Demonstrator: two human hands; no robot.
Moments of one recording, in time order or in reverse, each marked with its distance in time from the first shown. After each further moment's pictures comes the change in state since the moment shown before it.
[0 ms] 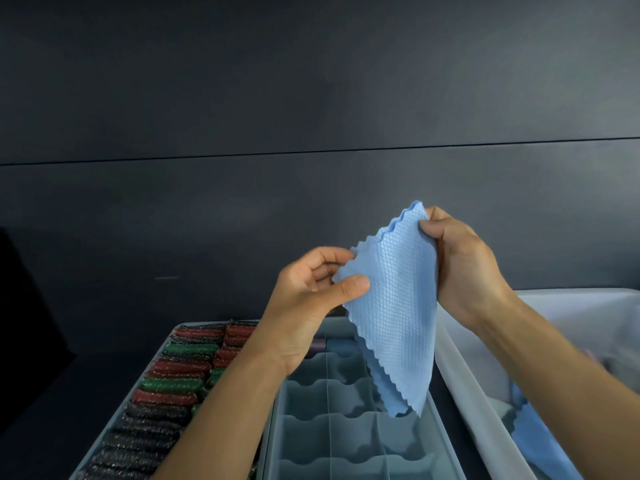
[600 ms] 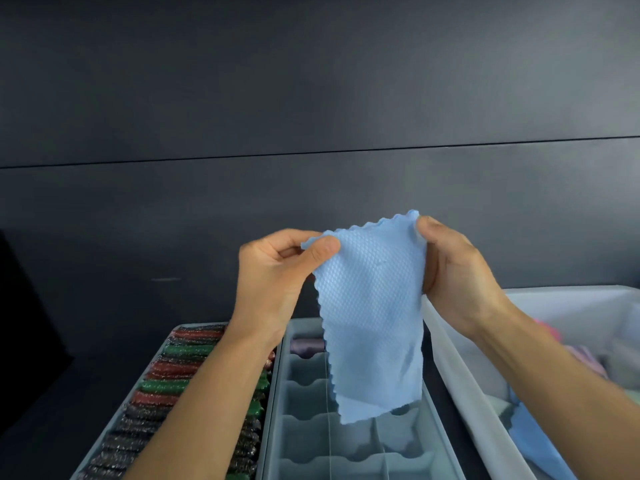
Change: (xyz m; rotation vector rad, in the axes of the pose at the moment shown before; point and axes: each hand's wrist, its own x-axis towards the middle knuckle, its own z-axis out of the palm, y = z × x) left_hand 0.009 0.023 -0.007 0.134 0.268 0.237; right_hand -0.008 0.005 0.000 -0.029 -0.050 0.020
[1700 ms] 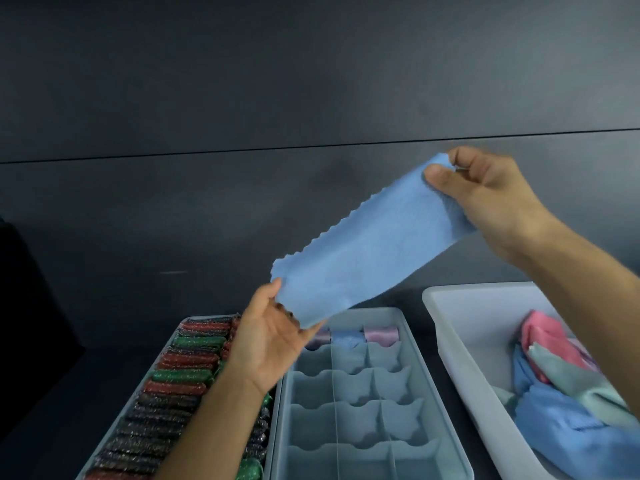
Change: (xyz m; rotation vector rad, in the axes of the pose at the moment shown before) left_hand -0.034 -0.059 -0.039 -0.687 -0.059 -0.598; right_hand 0.020 -0.061 -0.006 -0.676 0.185 -0.235
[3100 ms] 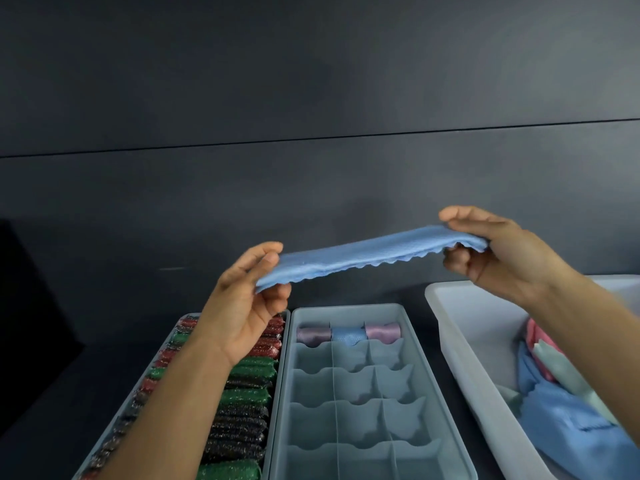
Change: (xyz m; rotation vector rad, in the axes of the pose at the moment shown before) left_hand 0.003 0.041 0.012 0.339 0.136 0.202; right_hand -0.017 0.056 -0.007 0.661 -0.093 0.456
